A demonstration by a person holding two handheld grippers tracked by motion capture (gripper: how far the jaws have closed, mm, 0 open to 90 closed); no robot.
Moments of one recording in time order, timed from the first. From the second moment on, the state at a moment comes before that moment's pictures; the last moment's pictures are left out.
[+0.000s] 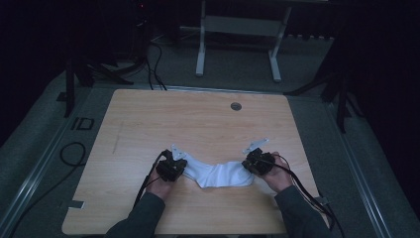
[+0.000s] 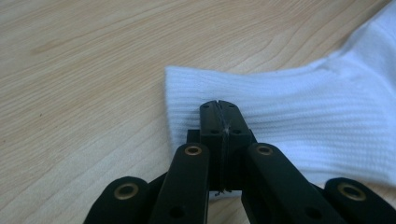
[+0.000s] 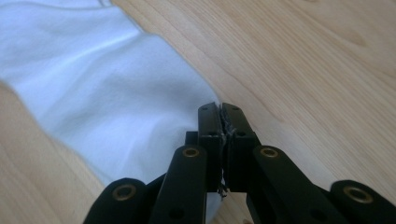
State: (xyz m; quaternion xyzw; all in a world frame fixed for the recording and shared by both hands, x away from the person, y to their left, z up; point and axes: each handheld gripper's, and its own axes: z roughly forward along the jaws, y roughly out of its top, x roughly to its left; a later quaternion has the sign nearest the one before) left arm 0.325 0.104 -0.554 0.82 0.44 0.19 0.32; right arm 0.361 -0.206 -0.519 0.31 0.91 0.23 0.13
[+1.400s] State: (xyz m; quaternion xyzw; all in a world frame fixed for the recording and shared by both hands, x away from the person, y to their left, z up) left arm 0.320 0.108 -0.554 0.81 0.45 0.20 0.32; right arm 0.343 -0.215 -0.519 0.29 0.92 0.24 0.12
